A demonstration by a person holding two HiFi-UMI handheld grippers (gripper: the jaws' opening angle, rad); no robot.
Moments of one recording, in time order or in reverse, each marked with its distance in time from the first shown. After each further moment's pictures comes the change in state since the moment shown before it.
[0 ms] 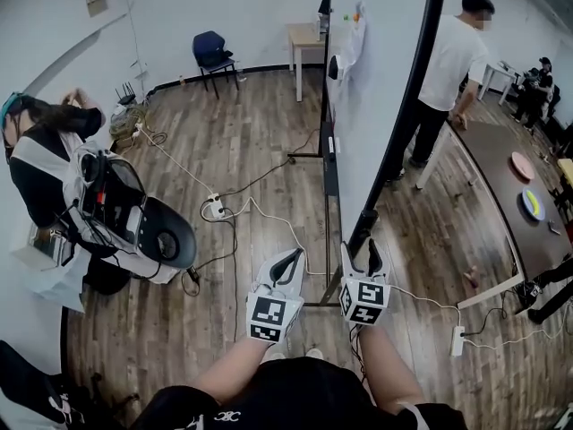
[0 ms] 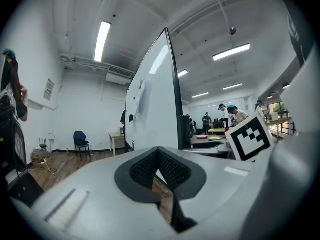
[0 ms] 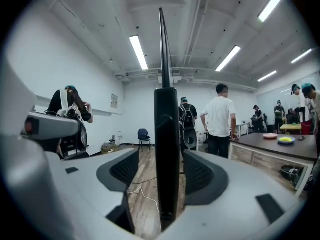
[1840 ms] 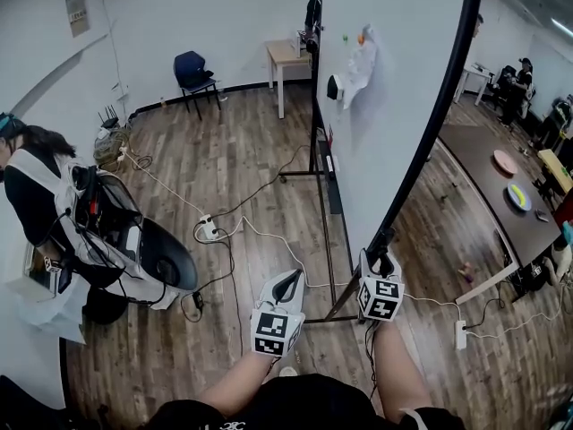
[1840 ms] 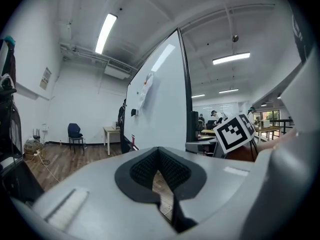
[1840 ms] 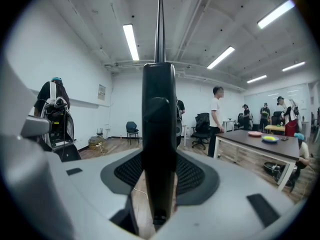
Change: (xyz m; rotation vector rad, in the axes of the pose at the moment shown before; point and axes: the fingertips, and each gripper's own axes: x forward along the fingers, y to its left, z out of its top) left arm -0.037 0.038 -0.025 -0.072 0.025 -0.087; right arm 0.003 -0.009 -0.017 0.001 0.088 -0.157
